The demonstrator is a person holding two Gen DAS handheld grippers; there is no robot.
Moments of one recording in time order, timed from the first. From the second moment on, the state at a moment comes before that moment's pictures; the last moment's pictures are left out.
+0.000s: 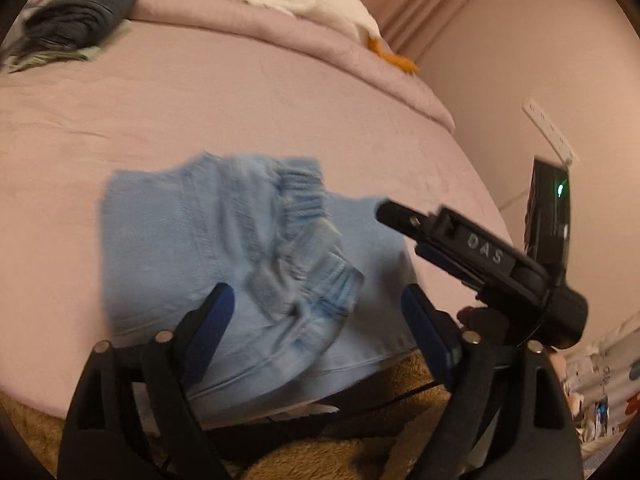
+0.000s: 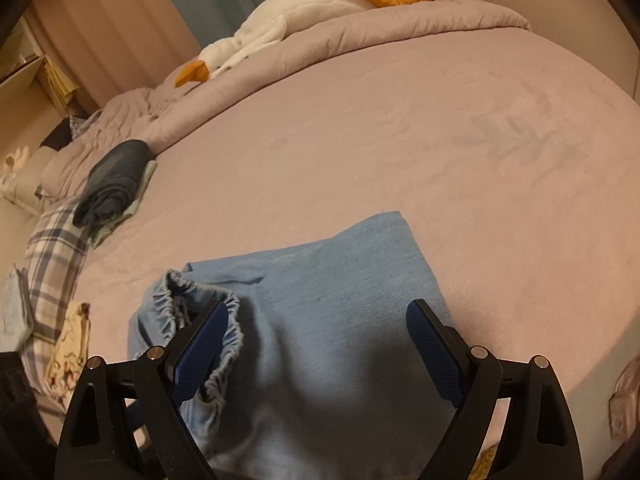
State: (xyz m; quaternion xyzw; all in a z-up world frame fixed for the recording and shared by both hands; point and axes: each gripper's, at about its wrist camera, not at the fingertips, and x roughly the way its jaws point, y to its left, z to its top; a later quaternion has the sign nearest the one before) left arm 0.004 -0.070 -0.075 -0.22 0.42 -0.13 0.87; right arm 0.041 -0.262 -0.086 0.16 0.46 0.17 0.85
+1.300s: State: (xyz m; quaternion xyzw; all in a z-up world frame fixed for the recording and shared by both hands) left arm -0.022 0.028 -0.130 -0.23 0.45 0.05 0.86; right arm 0.020 -0.235 -0.088 0.13 0.48 0.25 0.83
